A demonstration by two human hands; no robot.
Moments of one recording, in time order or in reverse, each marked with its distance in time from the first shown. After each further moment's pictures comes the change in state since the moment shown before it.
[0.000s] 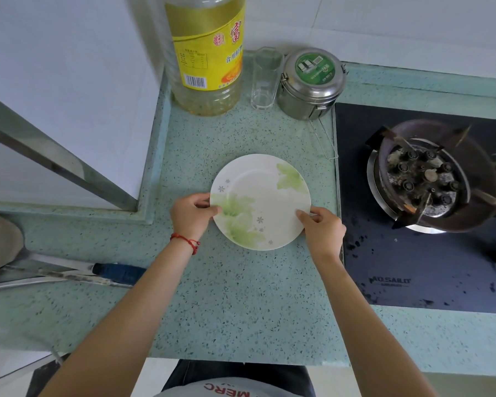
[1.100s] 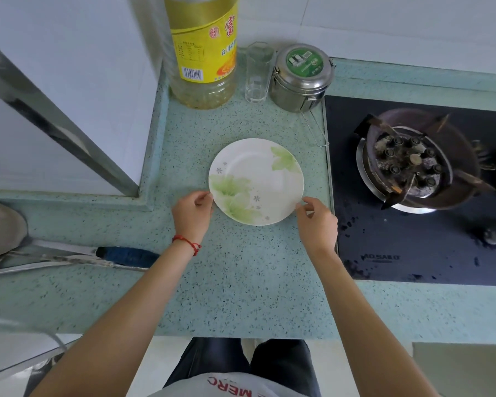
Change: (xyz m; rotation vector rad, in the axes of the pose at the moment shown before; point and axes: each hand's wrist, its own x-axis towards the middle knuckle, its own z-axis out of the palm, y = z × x) left_hand -0.031 -0.011 0.002 0.035 0.082 0.090; right_hand -0.029 0.008 -0.008 -0.172 0.009 -0.126
